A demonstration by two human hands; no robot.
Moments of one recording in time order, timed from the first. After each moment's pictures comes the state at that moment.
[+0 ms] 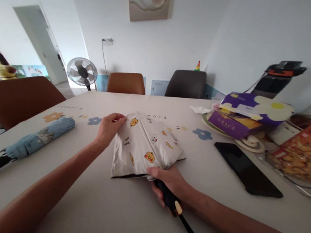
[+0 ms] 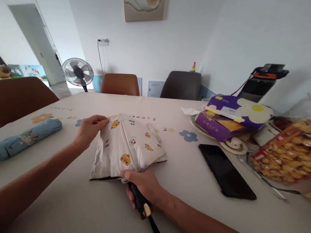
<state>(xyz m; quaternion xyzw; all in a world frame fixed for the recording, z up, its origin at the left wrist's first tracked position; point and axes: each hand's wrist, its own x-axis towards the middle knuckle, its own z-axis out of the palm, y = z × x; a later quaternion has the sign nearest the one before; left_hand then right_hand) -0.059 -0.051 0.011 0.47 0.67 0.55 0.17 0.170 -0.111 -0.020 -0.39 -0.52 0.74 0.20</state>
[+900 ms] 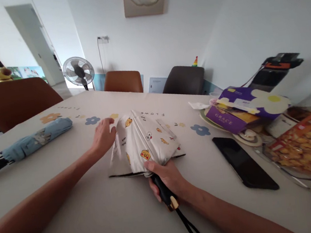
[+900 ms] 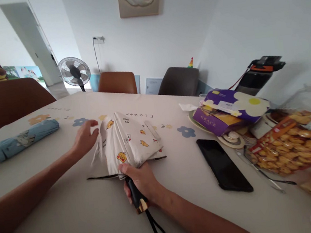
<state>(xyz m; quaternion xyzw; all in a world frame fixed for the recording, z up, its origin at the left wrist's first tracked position) -0.069 -0.067 -0.015 0.59 0.71 0.38 -0.06 0.167 -0.111 -0.022 -0.40 -0.49 0.75 0.21</state>
